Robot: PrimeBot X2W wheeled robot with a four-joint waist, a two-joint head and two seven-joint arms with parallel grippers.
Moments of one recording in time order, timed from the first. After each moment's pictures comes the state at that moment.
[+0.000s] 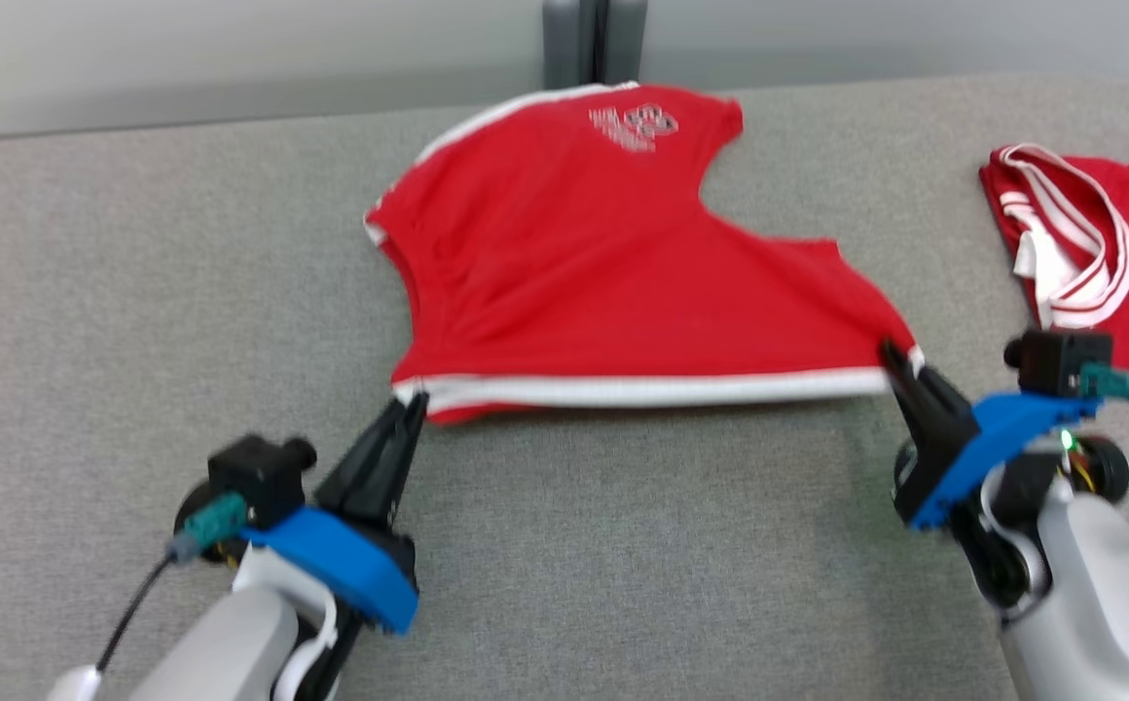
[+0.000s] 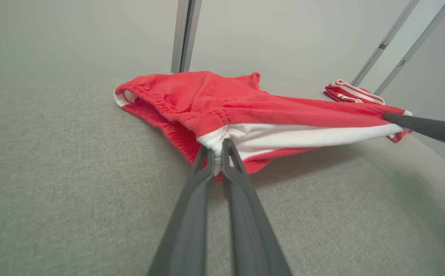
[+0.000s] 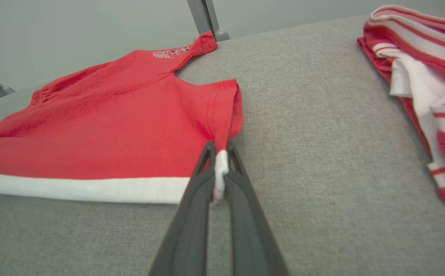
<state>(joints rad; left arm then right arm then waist) -0.41 0.36 -0.67 0.40 -0.72 -0.10 -0.24 -0.46 -0.17 0.08 0.51 0.44 0.13 0.13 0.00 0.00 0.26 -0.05</state>
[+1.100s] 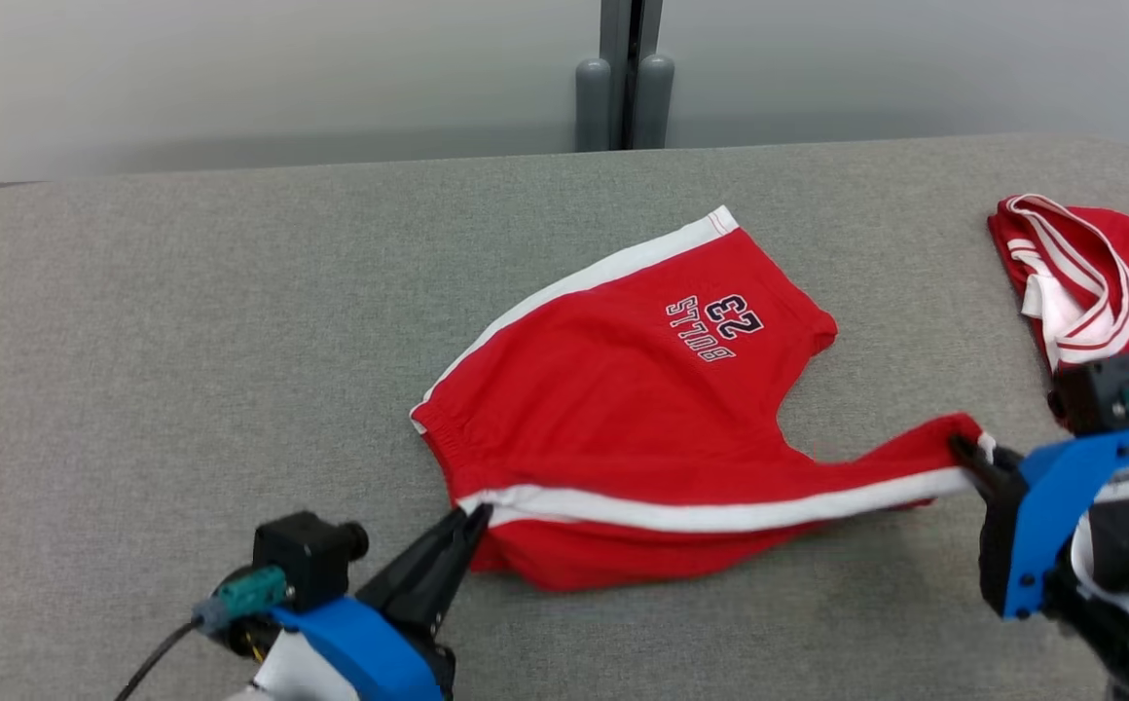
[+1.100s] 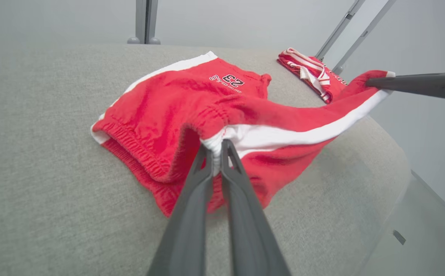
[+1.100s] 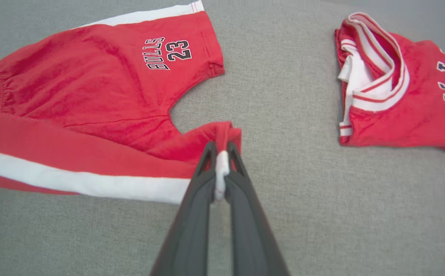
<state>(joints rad) -0.16 0.52 -0.74 -0.12 -0.79 0.06 0.06 -0.12 -0.16 -0.08 -0.26 0.22 0.13 0.90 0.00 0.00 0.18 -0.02</state>
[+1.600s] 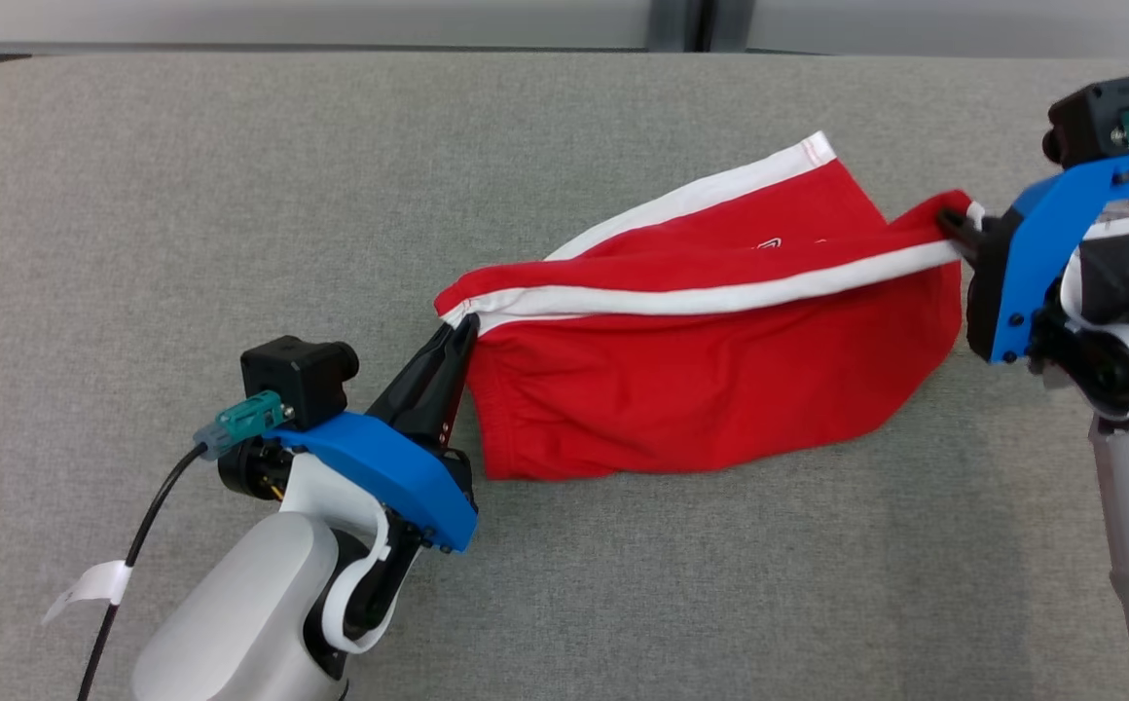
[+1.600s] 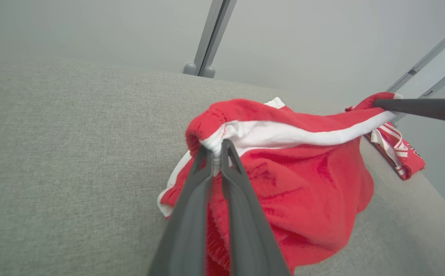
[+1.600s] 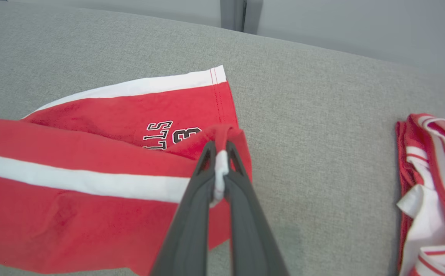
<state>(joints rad) -0.46 0.33 -0.66 0.18 -0.83 0.04 0.00 -0.66 -0.24 0.01 0.21 0.29 0.13 0.85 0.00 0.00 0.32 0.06</state>
